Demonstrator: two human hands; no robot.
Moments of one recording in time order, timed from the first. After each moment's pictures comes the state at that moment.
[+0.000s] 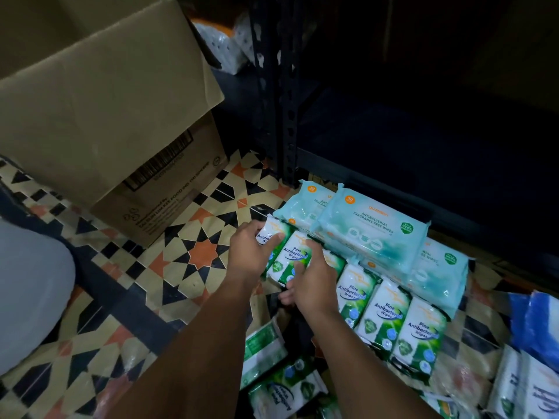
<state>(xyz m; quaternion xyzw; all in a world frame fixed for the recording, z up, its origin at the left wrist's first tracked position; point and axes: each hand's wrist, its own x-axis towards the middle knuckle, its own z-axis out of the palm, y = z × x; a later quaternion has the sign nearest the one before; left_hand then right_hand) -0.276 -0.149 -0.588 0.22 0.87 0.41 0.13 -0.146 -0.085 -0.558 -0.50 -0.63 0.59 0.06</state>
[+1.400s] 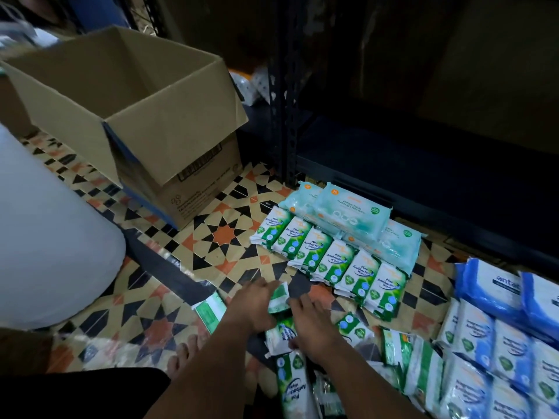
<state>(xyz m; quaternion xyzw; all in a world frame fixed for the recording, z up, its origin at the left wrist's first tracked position) -0.155 -0.277 -0.559 0.43 0.86 0.04 0.26 -0.011 -0.171 -0.544 -0.19 -0.94 0.20 -0.21</state>
